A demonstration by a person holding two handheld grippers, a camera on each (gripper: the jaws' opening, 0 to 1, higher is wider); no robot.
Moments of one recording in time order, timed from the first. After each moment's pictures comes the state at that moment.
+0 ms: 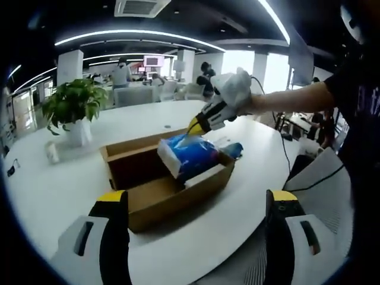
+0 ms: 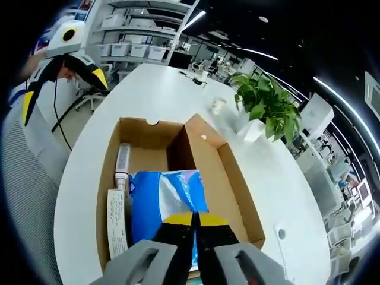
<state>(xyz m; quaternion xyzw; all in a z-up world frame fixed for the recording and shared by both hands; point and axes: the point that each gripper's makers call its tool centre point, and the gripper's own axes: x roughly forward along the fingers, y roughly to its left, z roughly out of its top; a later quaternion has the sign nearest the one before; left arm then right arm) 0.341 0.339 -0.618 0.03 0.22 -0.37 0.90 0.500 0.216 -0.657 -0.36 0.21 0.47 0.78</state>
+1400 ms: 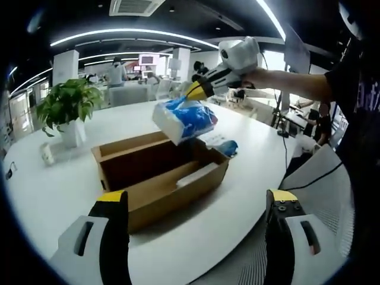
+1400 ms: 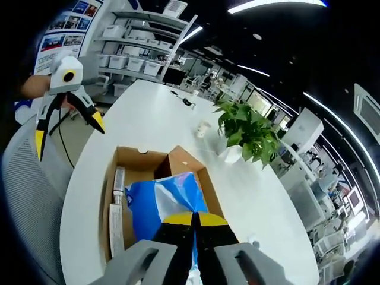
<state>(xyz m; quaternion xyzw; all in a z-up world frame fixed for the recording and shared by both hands) 0.336 0.323 -0.622 0.03 0.23 -0.39 0.89 0.502 0.193 -0.573 -0.35 0.15 0.45 0.81</state>
